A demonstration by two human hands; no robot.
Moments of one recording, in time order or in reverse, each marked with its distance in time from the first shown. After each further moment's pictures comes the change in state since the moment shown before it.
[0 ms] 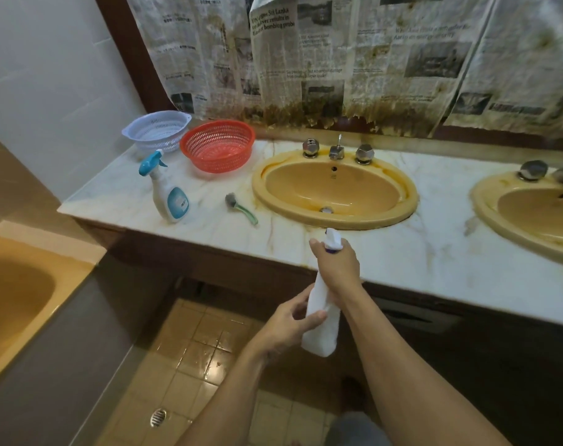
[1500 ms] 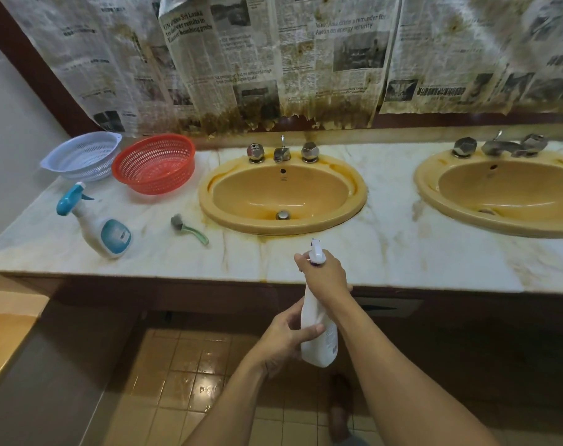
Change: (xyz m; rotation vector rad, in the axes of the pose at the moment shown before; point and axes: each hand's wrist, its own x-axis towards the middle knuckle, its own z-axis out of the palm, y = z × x) left_hand 0.064 -0.003 0.045 -0.033 -0.141 -0.081; right_hand 0.032 0.026 -0.054 -0.087 0.031 0.072
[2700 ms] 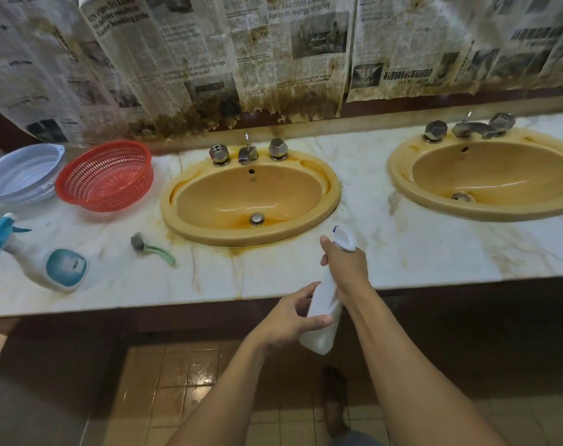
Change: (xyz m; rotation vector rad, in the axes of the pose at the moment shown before) left_hand 0.073 0.051 0.015 0.316 -0.152 0.000; right_hand 0.069 0.023 -0.063 0.465 0.146 0.250
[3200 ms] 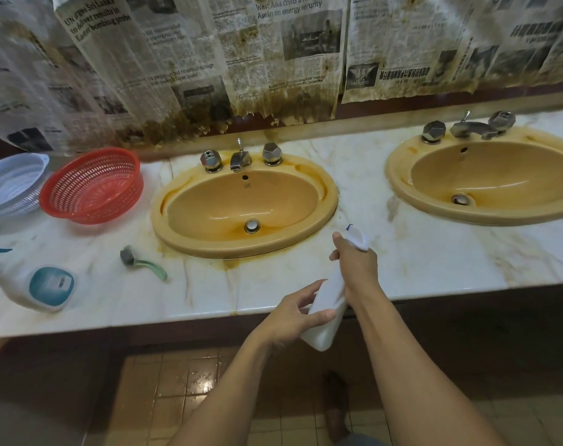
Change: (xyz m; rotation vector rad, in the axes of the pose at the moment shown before) left_hand 0.036 0.015 -0.009 0.027 -0.008 0.024; right_hand 0.031 -0.015 -0.009 0.139 0.067 0.013
